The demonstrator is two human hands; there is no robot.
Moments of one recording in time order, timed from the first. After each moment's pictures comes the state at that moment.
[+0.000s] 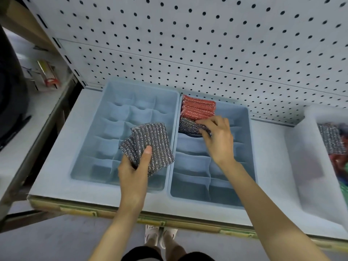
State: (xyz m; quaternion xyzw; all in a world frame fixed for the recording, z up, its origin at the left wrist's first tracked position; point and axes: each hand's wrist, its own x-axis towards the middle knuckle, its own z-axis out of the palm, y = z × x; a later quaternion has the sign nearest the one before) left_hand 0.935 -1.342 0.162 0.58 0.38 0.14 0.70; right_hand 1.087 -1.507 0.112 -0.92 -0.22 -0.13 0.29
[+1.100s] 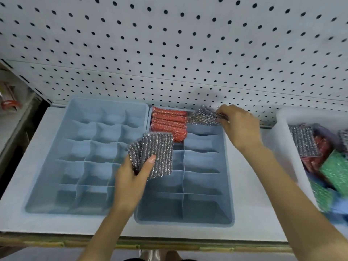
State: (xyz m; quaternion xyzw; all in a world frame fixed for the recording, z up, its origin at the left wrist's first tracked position) left_hand 0.986 -1.381 0.158 0.73 0.29 0.07 0.62; right_hand 1.169 -1.602 0.172 -0.98 -0.17 -0.07 0.07
